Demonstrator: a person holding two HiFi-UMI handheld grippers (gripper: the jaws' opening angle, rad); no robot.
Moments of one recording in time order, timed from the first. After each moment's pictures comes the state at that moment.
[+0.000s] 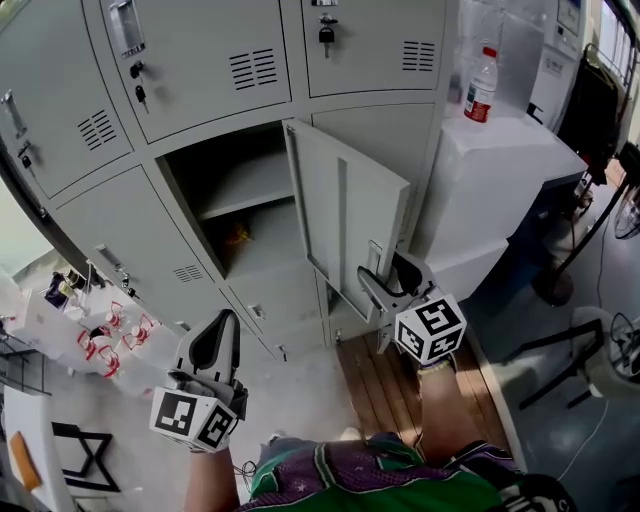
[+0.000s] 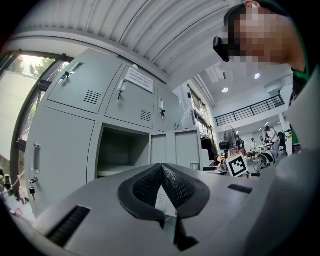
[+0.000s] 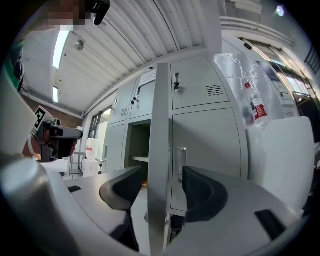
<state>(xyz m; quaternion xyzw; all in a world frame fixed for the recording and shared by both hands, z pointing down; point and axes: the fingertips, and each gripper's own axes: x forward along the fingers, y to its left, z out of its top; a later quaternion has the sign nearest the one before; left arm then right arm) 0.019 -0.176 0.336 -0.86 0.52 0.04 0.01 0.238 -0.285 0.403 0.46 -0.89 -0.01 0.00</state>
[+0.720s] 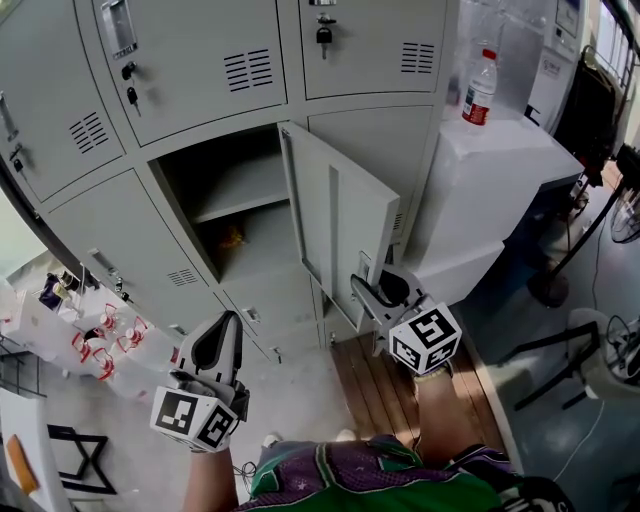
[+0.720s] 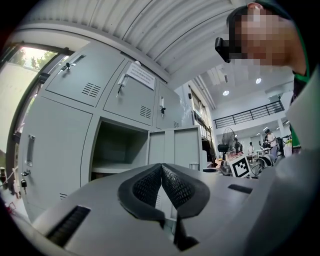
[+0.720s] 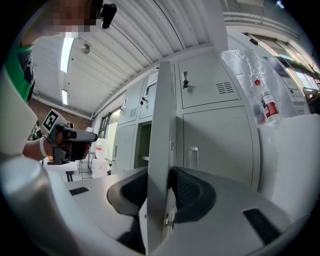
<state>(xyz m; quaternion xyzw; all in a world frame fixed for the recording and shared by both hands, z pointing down) 0.027 -0.189 0.344 -0.86 0.50 0.04 -0.01 0.217 -0.275 0.406 0.42 -0.91 -0.02 0.01</state>
